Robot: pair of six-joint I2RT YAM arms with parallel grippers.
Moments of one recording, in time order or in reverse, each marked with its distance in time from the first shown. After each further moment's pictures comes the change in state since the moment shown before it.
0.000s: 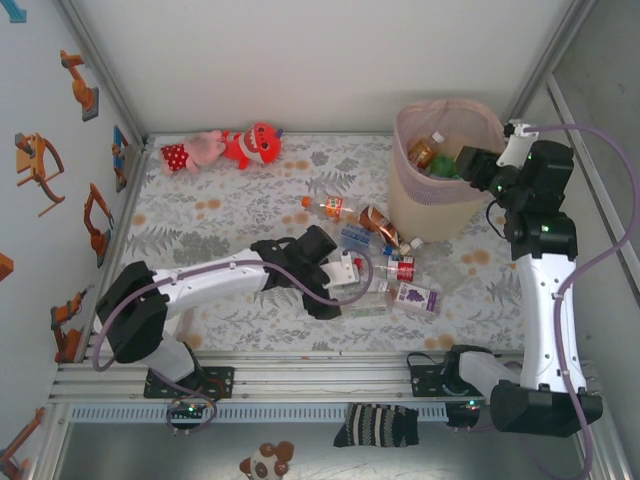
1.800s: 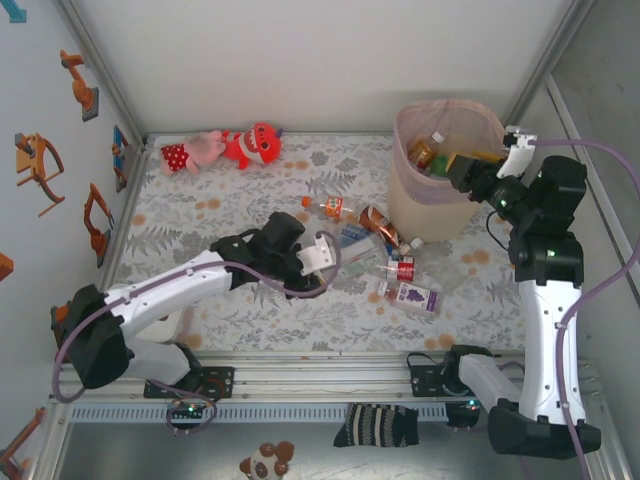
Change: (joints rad) left arm 0.132 -0.243 -0.071 0.035 0.107 0.006; right arm 0.000 -0.117 -0.035 0.058 -0.248 0.036
